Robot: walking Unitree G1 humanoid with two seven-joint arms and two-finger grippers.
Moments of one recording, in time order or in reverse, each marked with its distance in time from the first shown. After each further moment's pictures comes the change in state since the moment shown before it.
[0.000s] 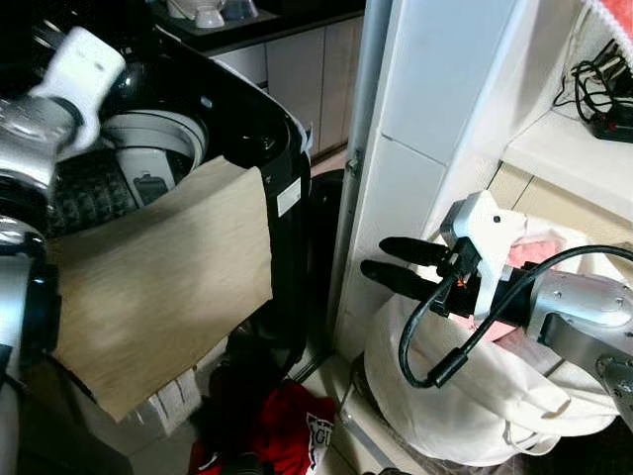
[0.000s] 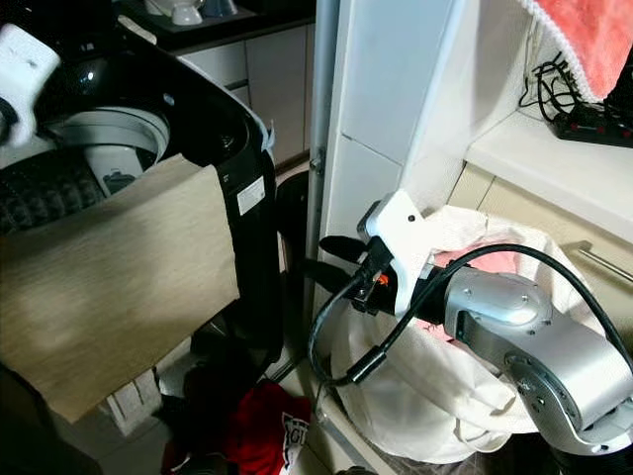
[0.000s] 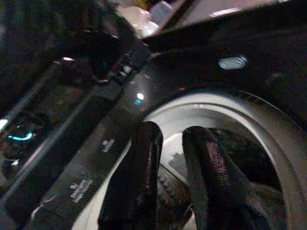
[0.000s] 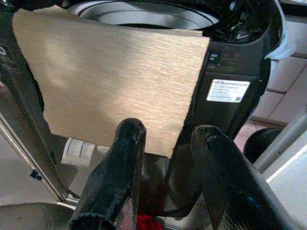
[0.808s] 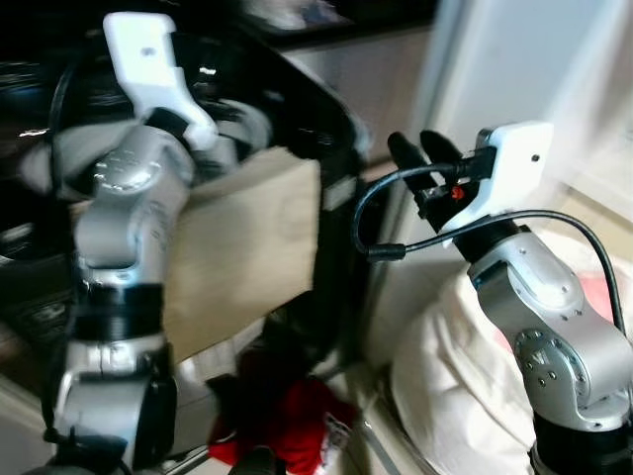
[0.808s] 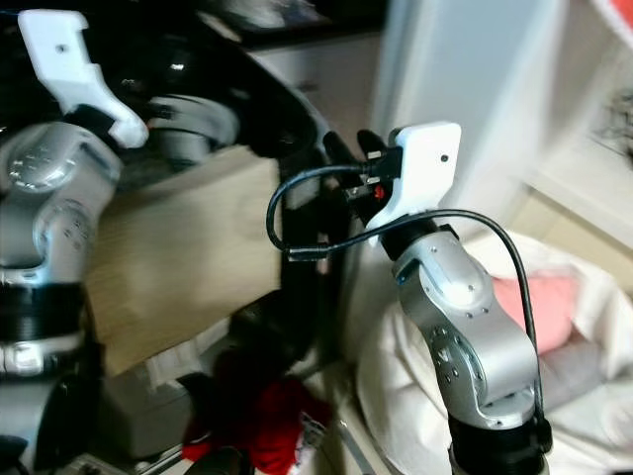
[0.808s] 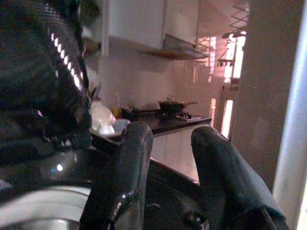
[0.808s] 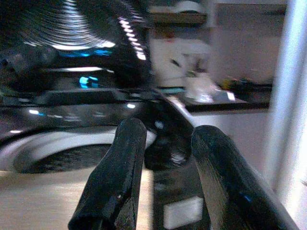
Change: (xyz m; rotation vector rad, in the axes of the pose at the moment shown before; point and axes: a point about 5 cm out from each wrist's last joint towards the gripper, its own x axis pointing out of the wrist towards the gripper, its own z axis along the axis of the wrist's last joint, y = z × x) left arm -0.061 -0.128 0.071 -0.668 -0.557 -0.218; right arm 0.032 -0.022 0.036 0.118 -0.447 -0.559
